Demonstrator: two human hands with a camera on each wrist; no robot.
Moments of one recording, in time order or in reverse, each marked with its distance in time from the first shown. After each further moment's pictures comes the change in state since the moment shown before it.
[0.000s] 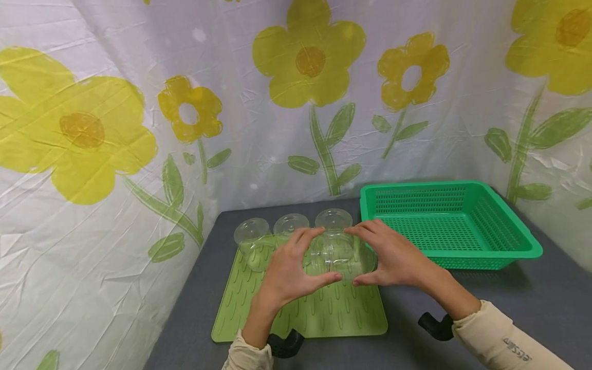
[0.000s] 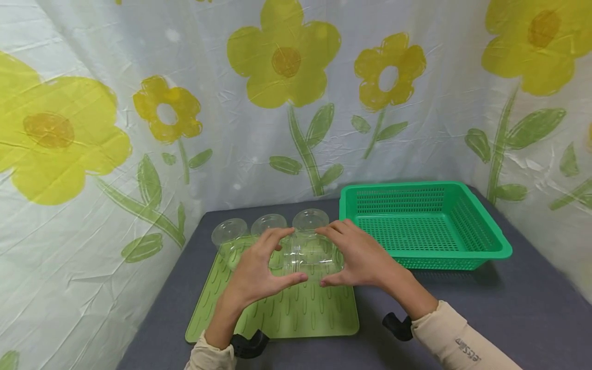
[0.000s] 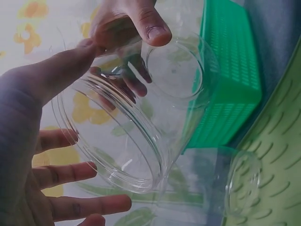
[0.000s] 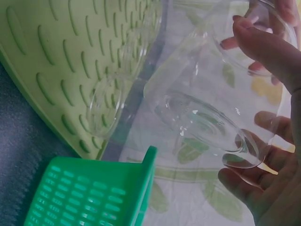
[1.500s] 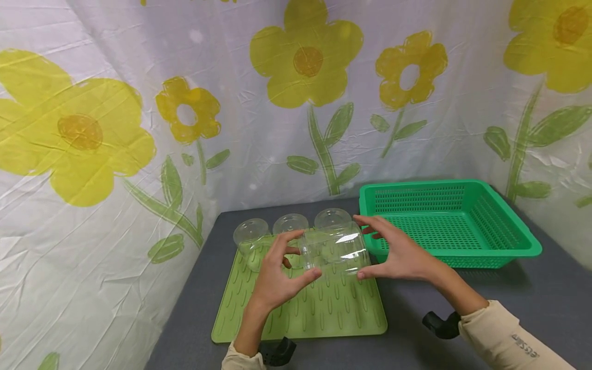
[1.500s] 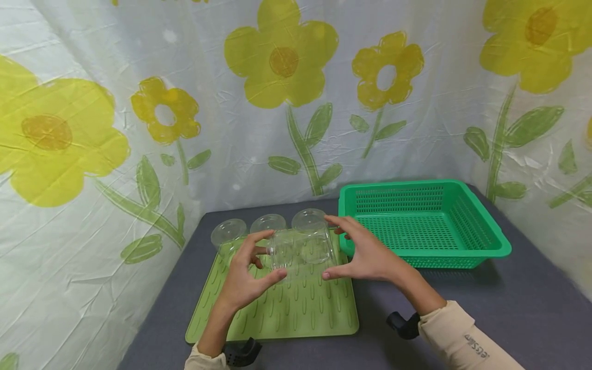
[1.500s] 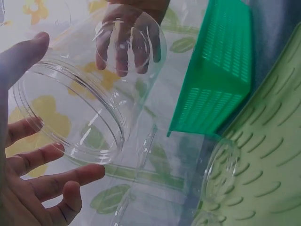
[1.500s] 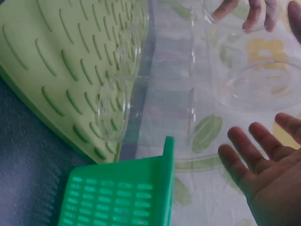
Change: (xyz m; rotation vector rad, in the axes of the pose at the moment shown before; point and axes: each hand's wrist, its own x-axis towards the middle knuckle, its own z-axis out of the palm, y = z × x) left_hand -0.022 -0.025 0.002 -0.356 0.138 -0.012; right_hand -0.009 0.015 0.001 0.448 0.013 0.169
